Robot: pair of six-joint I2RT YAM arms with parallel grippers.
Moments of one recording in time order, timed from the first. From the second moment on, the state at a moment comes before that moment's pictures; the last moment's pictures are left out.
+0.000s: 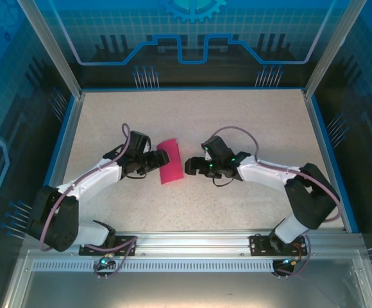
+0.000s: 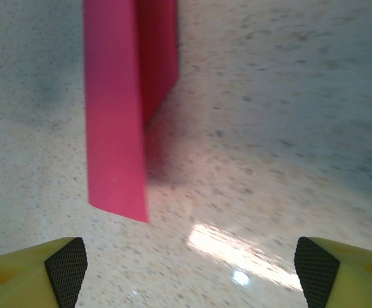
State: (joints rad) left arm -0.35 1.35 0.77 -0.39 0.22 -0.78; right arm 0.70 1.61 0.92 -0.23 -0.22 0.75
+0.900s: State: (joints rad) left arm -0.29 1.53 0.74 -0.24 0.40 -0.81; right arm 0.77 1.84 1.07 -0.25 -0.25 0.87
